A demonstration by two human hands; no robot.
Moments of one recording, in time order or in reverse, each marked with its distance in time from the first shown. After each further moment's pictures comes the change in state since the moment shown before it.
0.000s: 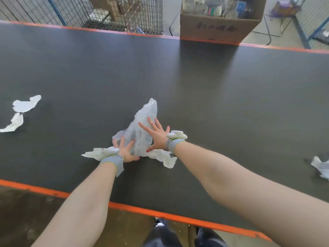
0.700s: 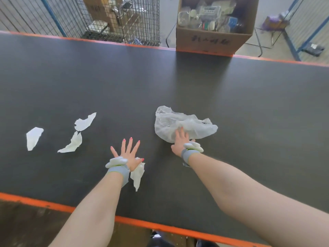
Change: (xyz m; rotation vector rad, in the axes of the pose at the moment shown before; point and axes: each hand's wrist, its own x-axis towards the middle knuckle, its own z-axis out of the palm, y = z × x) left_hand -0.005 0.035 0.007 0.107 0.174 0.113; right_hand -0.029 0.072 -0.002 -0.036 0.125 0.528
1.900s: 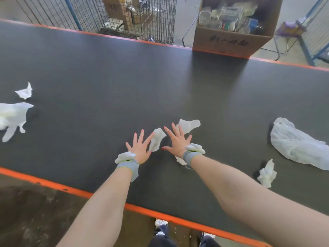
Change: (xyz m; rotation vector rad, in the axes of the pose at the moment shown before) left_hand -0.012 -0.017 0.003 -0.212 0.159 0.065; right_hand -0.023 -0.059 0.022 0.063 0.080 -0.306
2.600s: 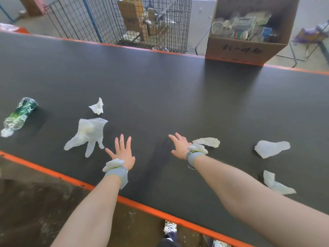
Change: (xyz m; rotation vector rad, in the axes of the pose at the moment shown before) left_hand -0.043 -0.071 -0.014 0.128 0.145 -0.367; right_hand 0.004 -0.026 -0.005 -0.026 -0.146 -0.038
